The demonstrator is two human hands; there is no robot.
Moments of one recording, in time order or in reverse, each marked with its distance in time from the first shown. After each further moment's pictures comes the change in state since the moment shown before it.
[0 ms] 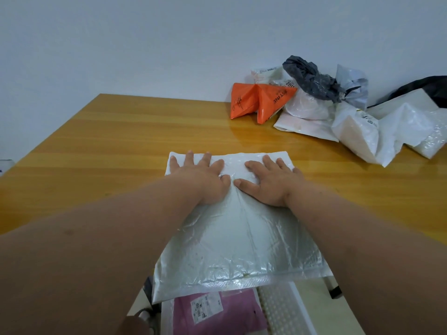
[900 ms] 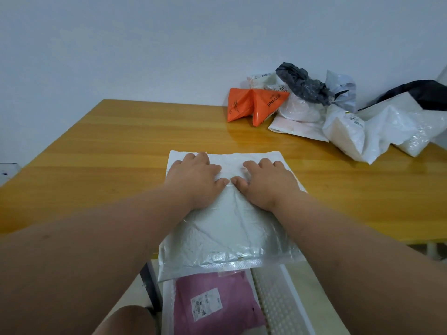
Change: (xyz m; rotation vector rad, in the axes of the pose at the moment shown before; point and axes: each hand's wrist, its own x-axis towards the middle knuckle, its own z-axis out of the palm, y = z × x) left_hand -0.034 -0.006 0.001 0.034 0.315 0.152; right_hand -0.030 -0.015 0.003 -0.002 0.231 -0.004
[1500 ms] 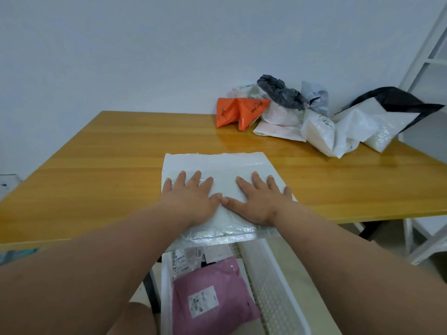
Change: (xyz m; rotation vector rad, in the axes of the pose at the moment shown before) left_hand -0.060 0.027 0.001 -0.078 -0.244 -0.105; right_hand -0.077 0.005 -0.002 0.118 -0.263 0.067
